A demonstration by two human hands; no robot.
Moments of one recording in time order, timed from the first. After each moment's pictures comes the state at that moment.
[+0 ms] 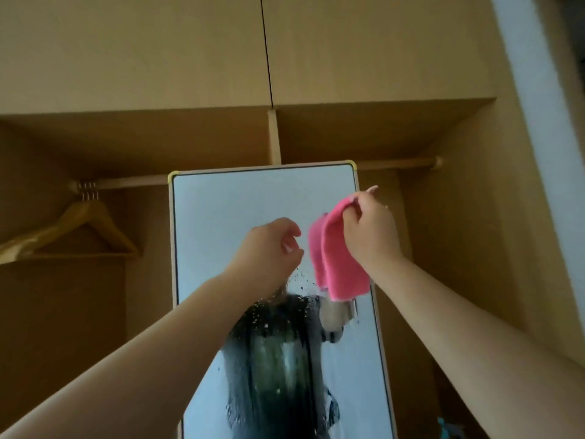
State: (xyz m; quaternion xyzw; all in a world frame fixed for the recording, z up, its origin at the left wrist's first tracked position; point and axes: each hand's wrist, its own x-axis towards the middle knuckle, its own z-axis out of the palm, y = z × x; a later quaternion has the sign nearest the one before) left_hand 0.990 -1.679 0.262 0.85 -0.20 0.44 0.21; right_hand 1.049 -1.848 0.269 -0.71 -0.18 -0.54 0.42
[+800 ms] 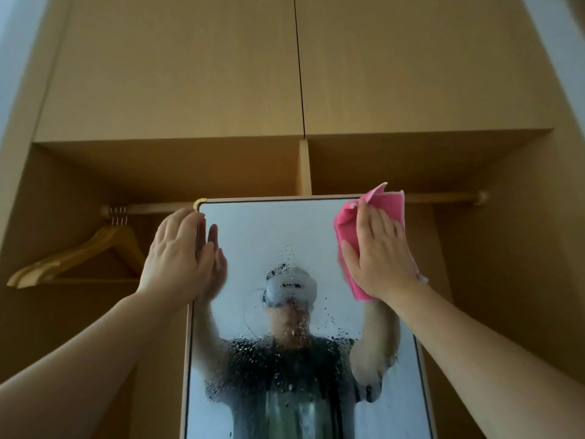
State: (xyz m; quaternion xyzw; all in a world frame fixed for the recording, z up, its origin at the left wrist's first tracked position) left_hand 1.015 -1.539 0.300 0.76 -0.02 0.64 0.09; right_hand 1.131 -1.828 0.298 -0.75 -0.16 -0.64 0.07
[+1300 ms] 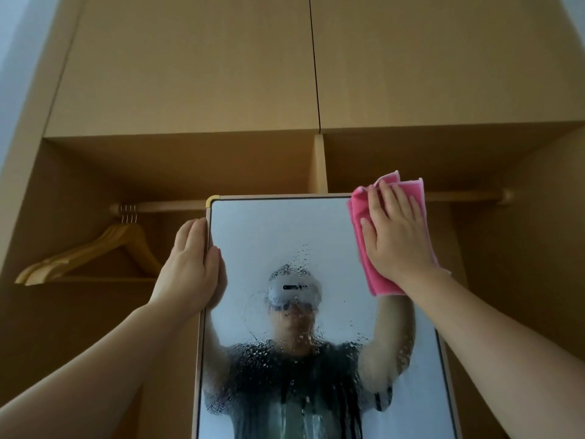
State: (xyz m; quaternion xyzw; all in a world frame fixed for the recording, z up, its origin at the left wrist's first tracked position) left_hand 1.046 -1.518 0.288 0.77 -0.03 0.62 0.16; right_hand 1.150 -1.821 0.327 -0.74 -0.15 -0.65 0.08
